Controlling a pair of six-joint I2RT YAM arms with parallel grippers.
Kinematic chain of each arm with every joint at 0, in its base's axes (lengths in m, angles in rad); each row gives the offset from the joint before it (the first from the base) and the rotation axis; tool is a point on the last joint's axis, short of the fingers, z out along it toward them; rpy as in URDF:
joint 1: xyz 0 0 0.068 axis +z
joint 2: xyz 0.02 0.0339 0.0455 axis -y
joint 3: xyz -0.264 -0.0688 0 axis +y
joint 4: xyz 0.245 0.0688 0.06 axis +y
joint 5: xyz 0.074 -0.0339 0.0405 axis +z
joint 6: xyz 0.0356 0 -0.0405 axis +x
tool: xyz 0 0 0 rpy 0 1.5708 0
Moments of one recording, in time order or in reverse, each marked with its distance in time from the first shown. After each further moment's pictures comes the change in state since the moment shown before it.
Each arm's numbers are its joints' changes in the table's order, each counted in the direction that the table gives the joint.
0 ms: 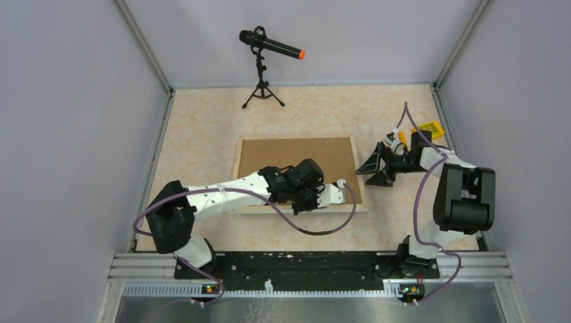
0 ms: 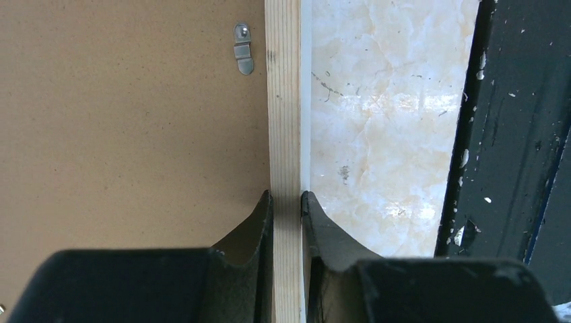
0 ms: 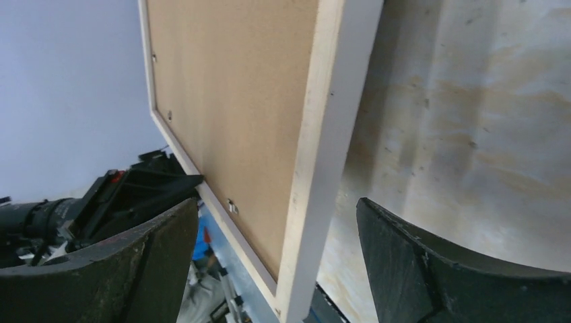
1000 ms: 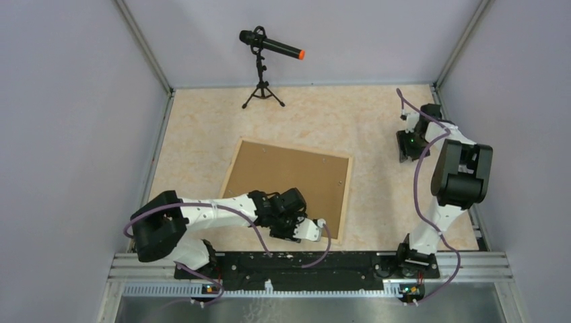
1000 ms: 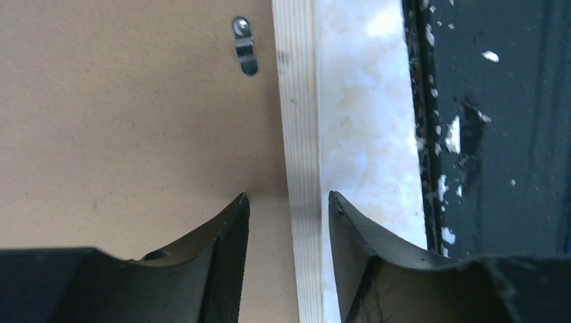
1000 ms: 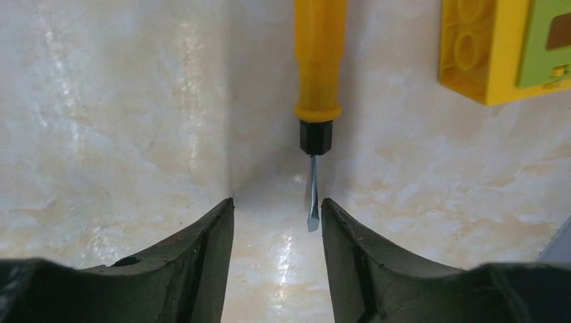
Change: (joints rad) left arm -0.049 0.130 0.352 -0.032 -0.001 0.247; right arm -0.044 -0.269 -0.365 -0.076 -0.914 -0.429
